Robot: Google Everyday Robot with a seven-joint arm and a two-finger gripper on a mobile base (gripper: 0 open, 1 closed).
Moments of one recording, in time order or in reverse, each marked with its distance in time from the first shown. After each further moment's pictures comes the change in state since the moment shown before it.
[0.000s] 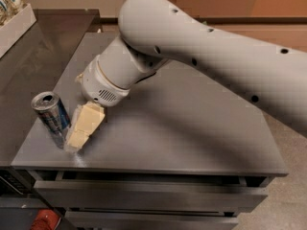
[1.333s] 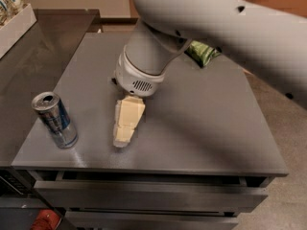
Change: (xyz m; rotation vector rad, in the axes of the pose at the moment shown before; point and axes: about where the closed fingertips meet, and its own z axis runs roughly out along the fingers) arm 0.068 0.000 -0.072 0.060 0.340 -0.016
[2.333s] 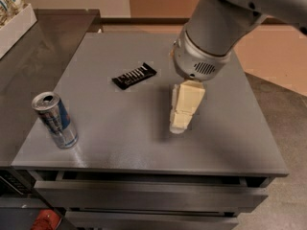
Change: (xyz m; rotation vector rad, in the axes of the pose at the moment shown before) arm 0.095 0.000 -0.087 0.109 0.176 0.099
